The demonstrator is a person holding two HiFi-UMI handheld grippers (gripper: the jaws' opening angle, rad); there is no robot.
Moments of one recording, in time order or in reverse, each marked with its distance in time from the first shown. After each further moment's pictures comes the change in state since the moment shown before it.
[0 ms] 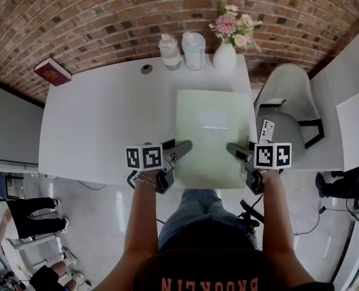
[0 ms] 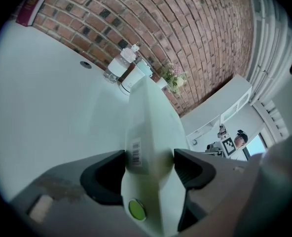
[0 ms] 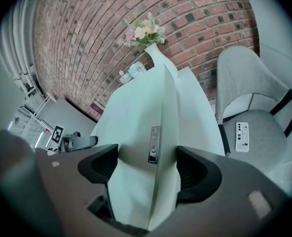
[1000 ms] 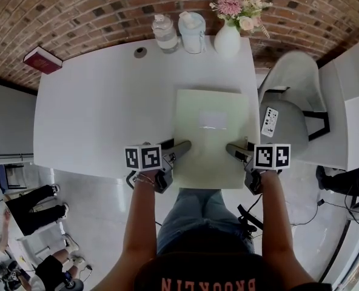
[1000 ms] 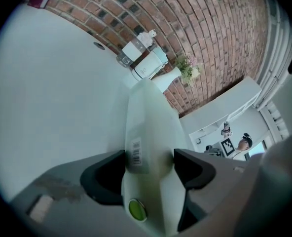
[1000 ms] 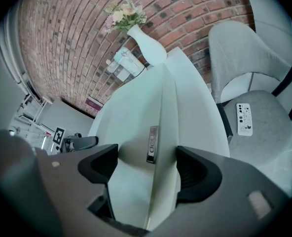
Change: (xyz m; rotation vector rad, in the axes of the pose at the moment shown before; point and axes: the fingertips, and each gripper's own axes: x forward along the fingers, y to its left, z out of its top) left arm 0.026 0.035 -0.040 -0.094 0.057 0.033; right arm 0.029 -0.037 -0.037 0.084 0.103 0.019
